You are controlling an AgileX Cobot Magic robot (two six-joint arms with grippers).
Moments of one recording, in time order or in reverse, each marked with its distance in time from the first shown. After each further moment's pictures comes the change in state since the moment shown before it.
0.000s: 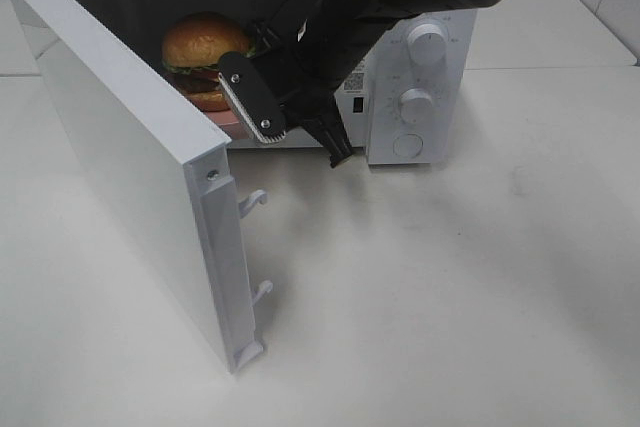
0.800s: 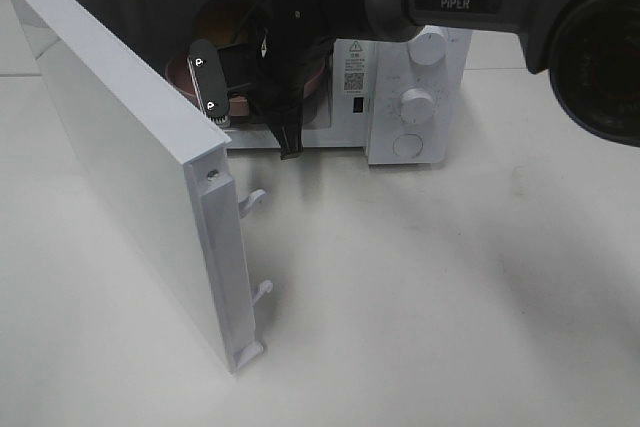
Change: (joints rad) left arm 0.000 0.000 0.000 0.000 0.000 0.000; right arm 0.038 0.232 -0.307 -0.293 -0.012 0.553
